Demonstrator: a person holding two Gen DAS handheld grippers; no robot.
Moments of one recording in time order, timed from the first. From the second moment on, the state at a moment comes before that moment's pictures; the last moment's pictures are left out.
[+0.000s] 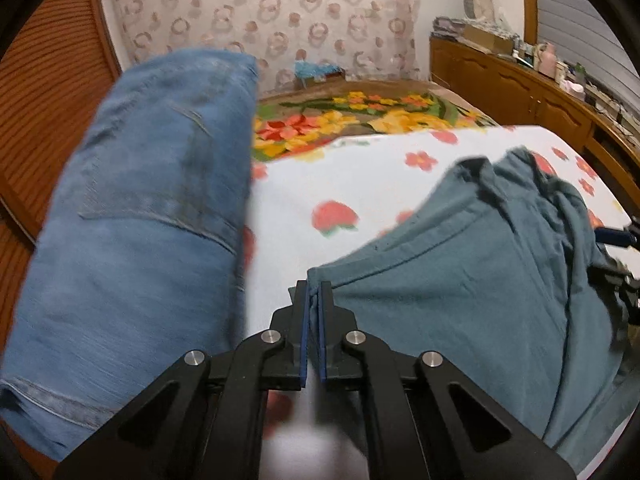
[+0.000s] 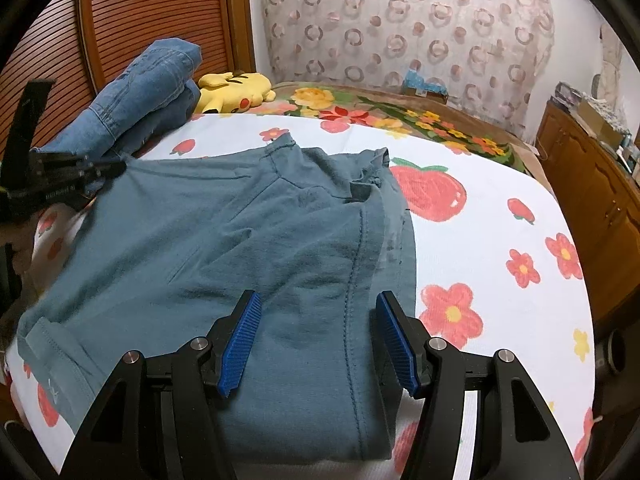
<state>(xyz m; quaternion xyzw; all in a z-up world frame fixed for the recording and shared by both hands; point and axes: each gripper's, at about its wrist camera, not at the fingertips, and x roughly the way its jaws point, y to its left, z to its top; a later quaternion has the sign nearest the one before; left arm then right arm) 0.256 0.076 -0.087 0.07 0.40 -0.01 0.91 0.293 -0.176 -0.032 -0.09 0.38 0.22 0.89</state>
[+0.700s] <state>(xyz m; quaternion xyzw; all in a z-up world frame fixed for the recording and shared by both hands) 0.200 0.044 -0.070 0.06 0.37 -0.08 0.92 0.281 -0.210 -0.018 -0.06 0.35 0.20 0.91</state>
